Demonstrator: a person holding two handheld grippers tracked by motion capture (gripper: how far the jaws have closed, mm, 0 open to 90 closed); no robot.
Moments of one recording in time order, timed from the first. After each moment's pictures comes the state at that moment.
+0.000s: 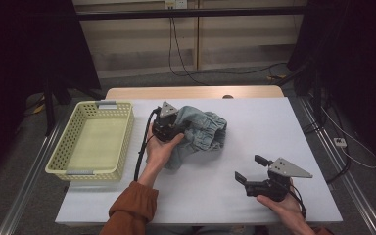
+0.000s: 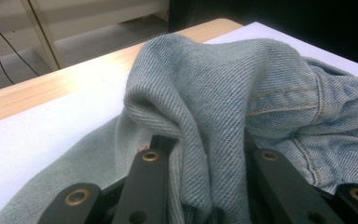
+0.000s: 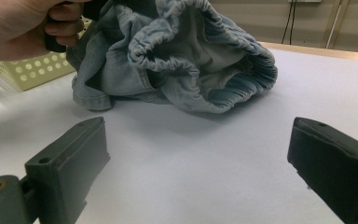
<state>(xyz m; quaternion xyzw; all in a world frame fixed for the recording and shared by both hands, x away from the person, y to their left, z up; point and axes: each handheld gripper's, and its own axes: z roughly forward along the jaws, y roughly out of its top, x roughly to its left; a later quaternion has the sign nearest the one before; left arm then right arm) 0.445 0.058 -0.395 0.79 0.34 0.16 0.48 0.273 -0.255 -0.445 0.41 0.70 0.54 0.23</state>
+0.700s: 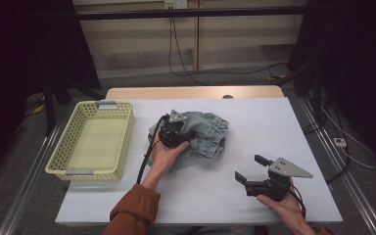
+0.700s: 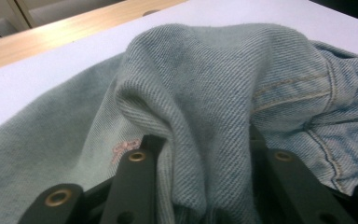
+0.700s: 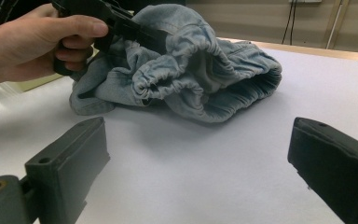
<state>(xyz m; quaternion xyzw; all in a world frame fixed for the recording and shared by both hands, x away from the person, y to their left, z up) 0.447 0.044 -0.425 0.82 0.35 0.12 0.44 0.274 -0.255 -0.445 0.41 0.70 0.54 0.23</state>
